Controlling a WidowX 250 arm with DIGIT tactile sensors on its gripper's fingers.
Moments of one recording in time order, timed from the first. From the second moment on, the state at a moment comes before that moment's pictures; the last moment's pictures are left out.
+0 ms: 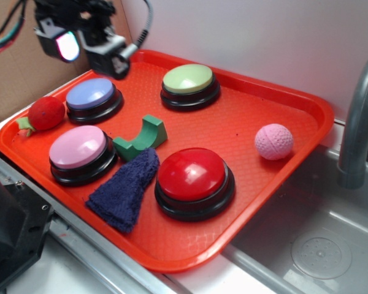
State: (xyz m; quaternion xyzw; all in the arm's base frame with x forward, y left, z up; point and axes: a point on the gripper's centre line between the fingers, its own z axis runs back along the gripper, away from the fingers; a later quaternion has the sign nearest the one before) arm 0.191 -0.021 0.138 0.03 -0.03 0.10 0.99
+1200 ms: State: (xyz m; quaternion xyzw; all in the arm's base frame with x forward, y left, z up) arm 0.237 -0.020 0.022 0.03 0.02 0.11 0.99
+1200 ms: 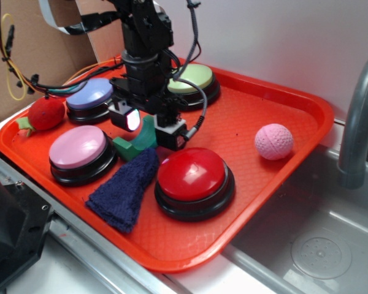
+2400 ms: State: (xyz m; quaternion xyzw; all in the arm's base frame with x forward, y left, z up) arm 0.247 -0.015 0.115 0.01 0.00 0.06 1.00
